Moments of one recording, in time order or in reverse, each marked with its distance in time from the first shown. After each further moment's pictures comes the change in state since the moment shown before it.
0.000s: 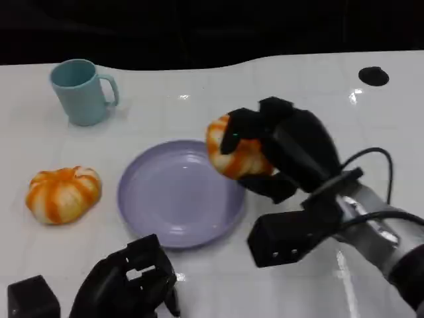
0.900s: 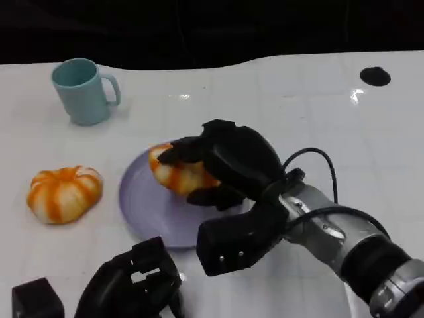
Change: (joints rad) left arm 0.018 -0.005 -0.020 -0.027 0.001 0.009 0.008; right arm -0.084 0.160 0.076 0.121 -0.001 0.080 0.170
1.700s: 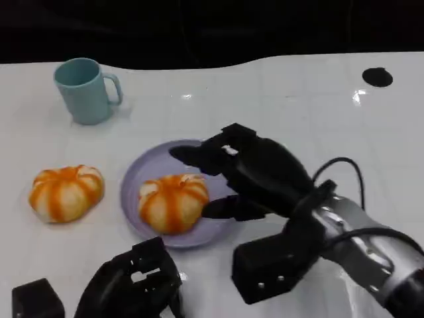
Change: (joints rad) left arm 0.001 -0.002 -0.003 -0.002 0.006 -0.011 0.006; right arm 0.221 -0.190 -0.046 -0.442 0.030 0.043 0.190
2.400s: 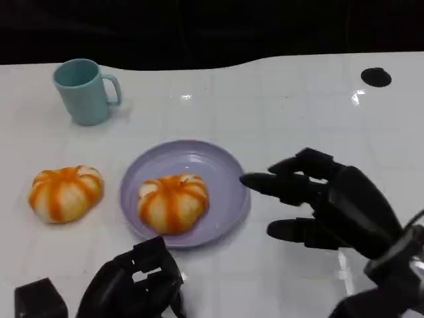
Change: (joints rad) left arm -0.001 -0.002 -0.005 0.003 0.004 0.000 0.013; right arm 0.290 -0.186 -0.211 -0.131 0.045 -0.300 -0.181
